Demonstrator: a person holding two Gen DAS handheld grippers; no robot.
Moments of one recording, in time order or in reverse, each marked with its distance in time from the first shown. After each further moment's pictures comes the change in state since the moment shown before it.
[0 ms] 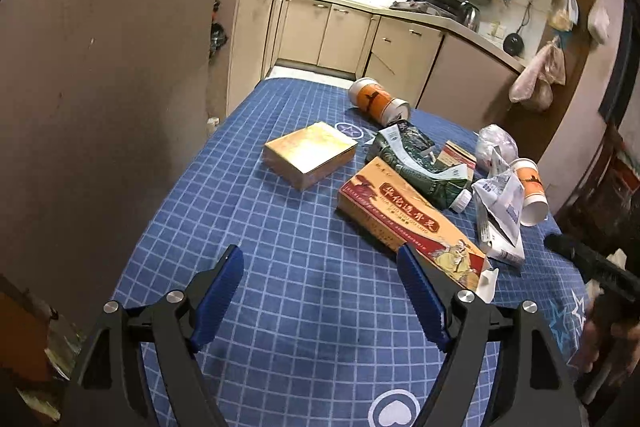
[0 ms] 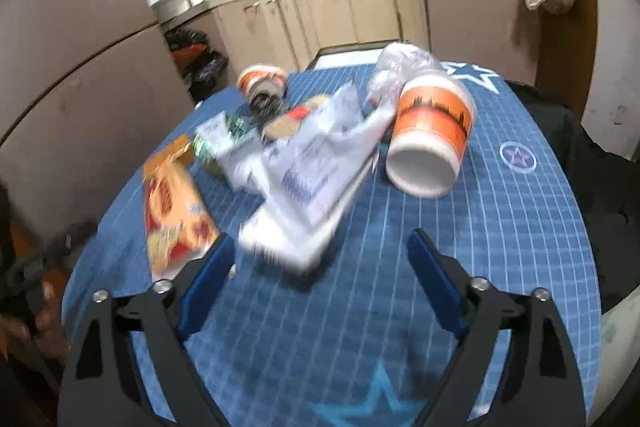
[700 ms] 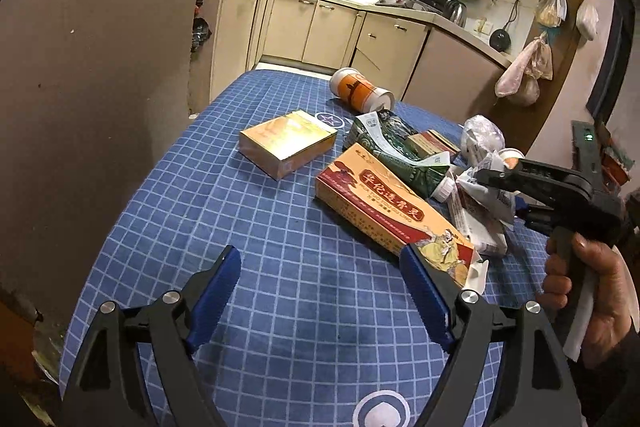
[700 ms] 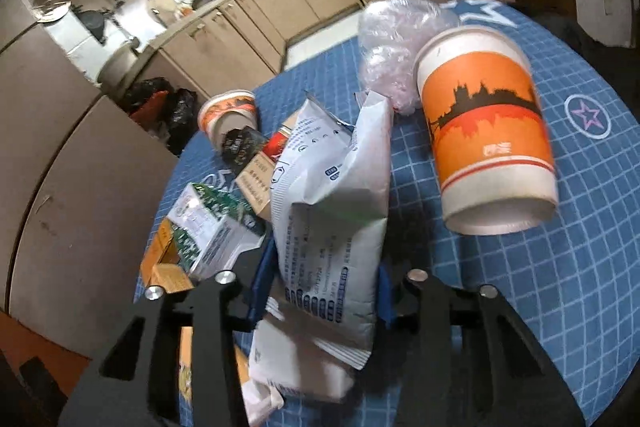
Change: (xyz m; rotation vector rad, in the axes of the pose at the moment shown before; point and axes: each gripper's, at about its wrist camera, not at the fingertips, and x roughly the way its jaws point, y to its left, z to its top) left arm 0.009 -0.016 -0.011 0.022 0.005 -0.055; right arm 0.062 -0.013 0.031 0.323 0.051 0.065
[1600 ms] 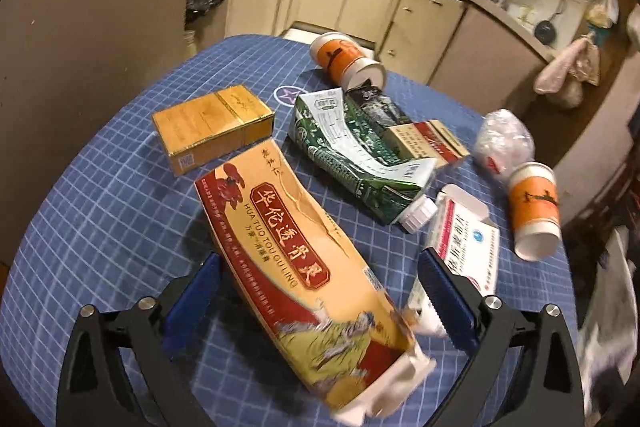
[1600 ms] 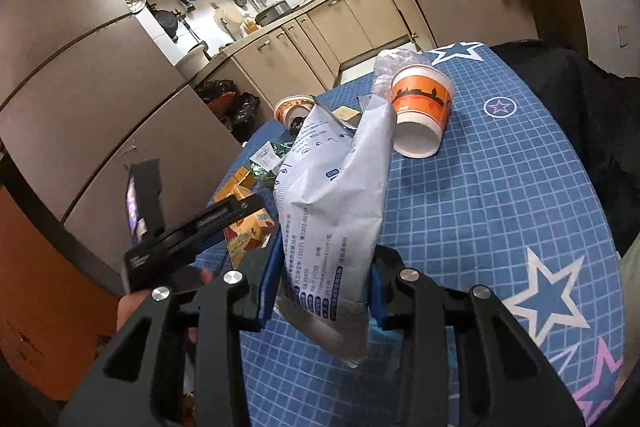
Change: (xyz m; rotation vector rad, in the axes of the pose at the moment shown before) left arm 0.083 -0.086 0.031 -0.125 0.118 0.152; right arm -0.136 -0.034 -0.069 -0.115 -0.065 0.165
